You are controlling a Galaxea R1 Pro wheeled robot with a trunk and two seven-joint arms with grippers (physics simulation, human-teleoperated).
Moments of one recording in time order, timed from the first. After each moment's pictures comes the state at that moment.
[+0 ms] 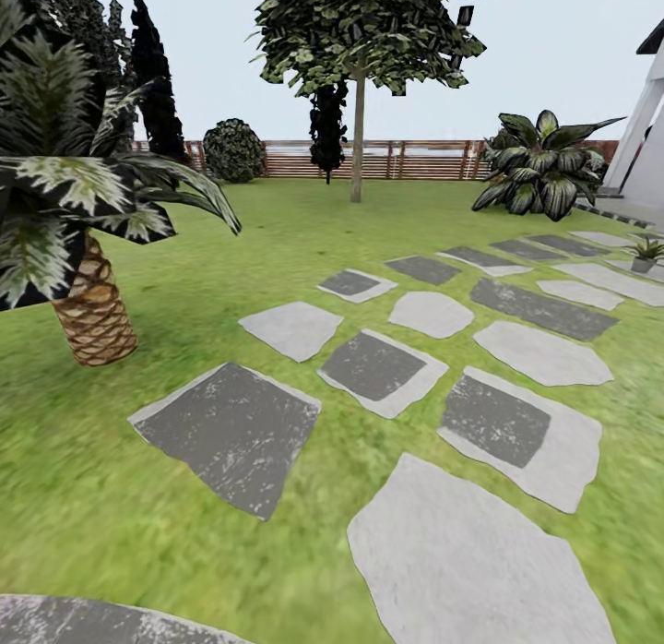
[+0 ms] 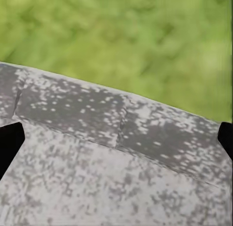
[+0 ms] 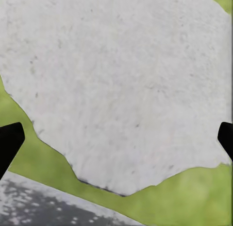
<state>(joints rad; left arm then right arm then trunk) -0.24 0.05 0.09 -0.21 -0.01 -0.37 0.00 -0.07 -0.07 0.05 -0.46 -0.02 -0.37 -0.14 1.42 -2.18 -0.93</state>
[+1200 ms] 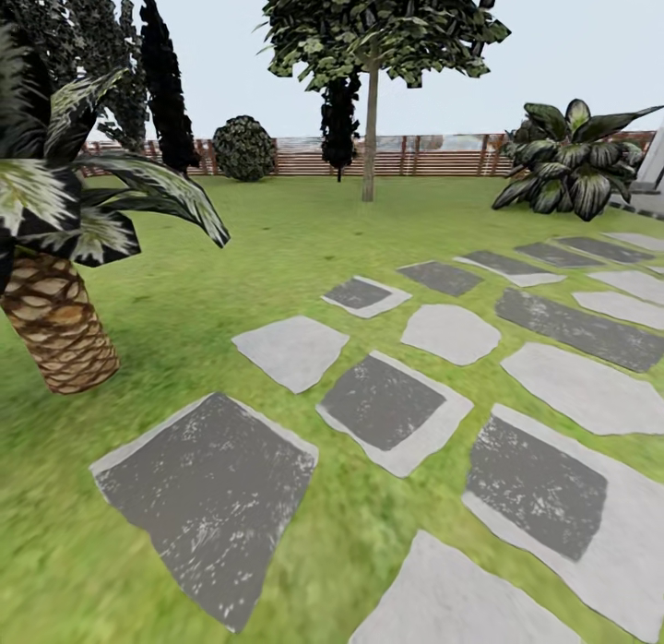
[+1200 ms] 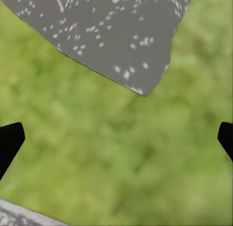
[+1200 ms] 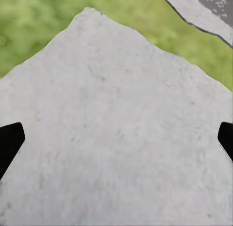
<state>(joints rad) -0.24 0.05 0.09 -0.21 -0.01 -0.37 0.00 -0.07 -0.07 0.05 -0.46 -0.03 -0.37 -0.13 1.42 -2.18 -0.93</state>
